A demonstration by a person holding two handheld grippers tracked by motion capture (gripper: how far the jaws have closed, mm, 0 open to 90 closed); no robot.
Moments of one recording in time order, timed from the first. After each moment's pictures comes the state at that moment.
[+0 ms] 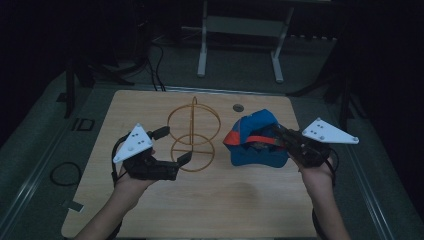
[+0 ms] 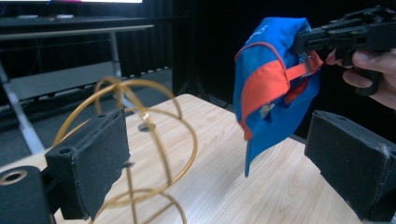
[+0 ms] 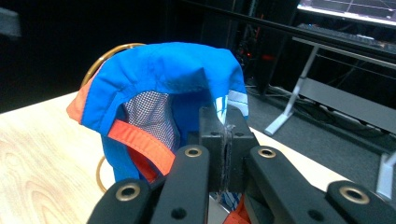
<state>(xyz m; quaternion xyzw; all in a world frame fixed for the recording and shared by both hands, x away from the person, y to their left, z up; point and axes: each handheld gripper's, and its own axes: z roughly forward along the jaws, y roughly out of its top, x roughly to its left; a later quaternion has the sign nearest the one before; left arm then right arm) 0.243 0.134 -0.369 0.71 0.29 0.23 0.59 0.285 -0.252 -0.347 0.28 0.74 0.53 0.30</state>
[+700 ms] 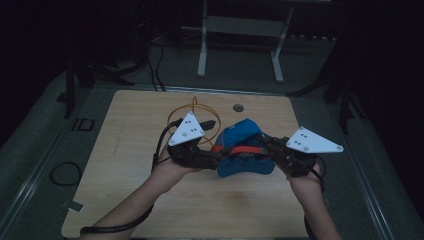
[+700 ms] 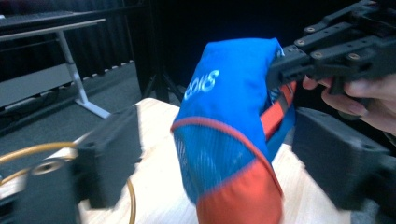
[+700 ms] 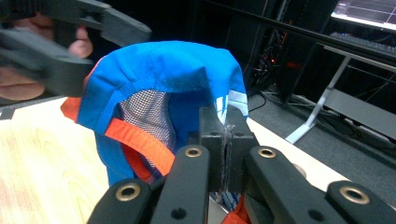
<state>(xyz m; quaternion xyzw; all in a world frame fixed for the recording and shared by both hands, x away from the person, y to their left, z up) 0.274 0.052 -0.352 0.76 0.22 0.20 0.58 0.266 -0.221 -0.352 0.24 0.76 0.53 0.28</state>
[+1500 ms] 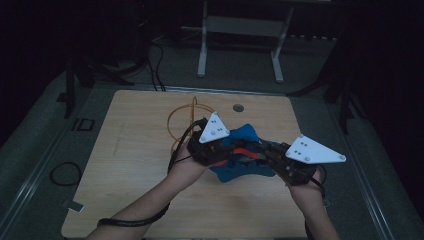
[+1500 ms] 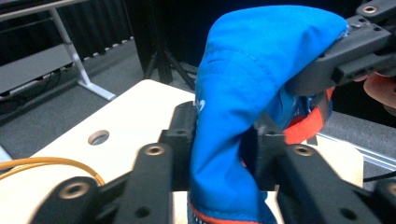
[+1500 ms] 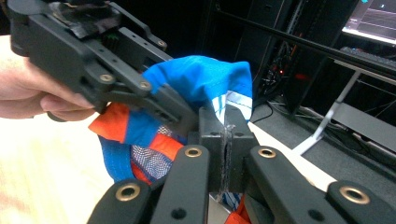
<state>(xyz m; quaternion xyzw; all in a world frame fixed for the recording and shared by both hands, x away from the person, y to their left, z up) 0.282 0.014 -0.353 0.80 0.23 0.21 0.52 0.246 -0.216 -0.347 0.21 0.76 0.54 0.28</state>
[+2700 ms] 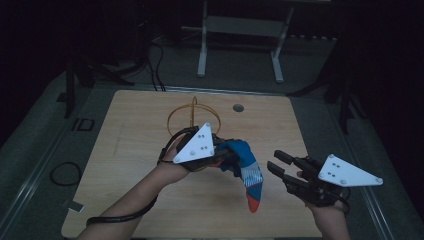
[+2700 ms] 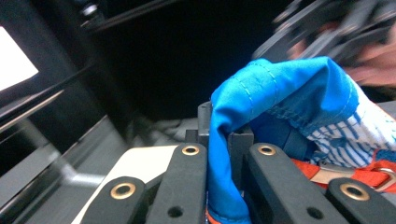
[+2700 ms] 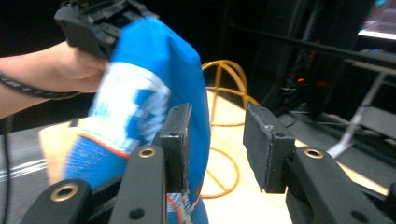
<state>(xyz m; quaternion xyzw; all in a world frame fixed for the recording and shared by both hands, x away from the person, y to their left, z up) 0.267 0.047 -0.349 0.77 -0.01 0.22 0.60 0.212 -0.260 -0.357 0.20 0.74 0.59 0.23</state>
